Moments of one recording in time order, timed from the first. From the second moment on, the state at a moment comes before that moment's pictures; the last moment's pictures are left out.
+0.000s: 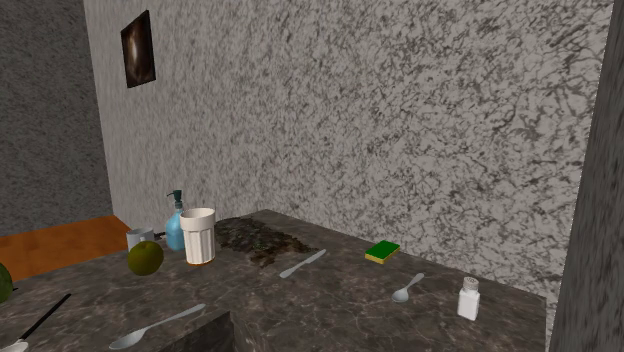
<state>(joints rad) 0.06 -1.28 0.55 -2.22 0.53 1.14 0.86</state>
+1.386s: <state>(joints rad) 0.14 -1.47 0.68 -2.53 0.67 1.26 0.86</state>
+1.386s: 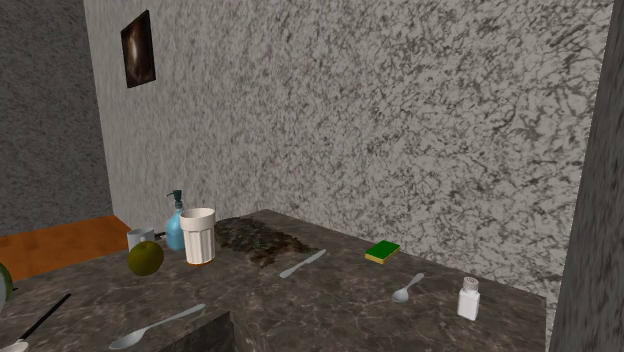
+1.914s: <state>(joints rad) 0.18 -1.54 0.76 -2.65 0.74 1.32 0.86</state>
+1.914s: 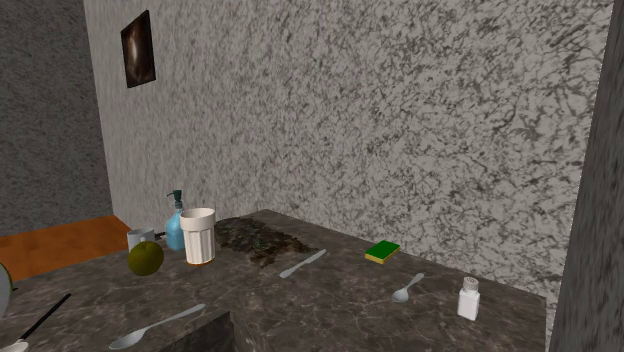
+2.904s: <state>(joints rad) 0.18 -1.54 0.77 -2.65 0.75 1.32 0.86</state>
